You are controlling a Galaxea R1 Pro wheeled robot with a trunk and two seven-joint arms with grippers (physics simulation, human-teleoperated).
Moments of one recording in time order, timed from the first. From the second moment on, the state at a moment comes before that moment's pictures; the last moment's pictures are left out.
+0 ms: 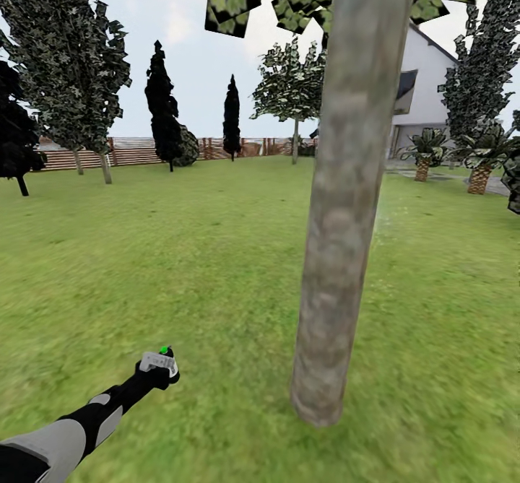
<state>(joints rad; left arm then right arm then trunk) -0.75 0.19 -0.37 -0.03 0.39 -0.45 -0.49 -0.30 -0.06 -0.43 0.05 0.55 -0.33 0.31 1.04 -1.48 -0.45</state>
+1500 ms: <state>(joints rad) -0.75 0.17 -0.37 -0.03 0.39 -0.45 -0.52 -0.30 -0.06 -0.43 0.05 0.55 -0.33 0.31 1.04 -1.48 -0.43</state>
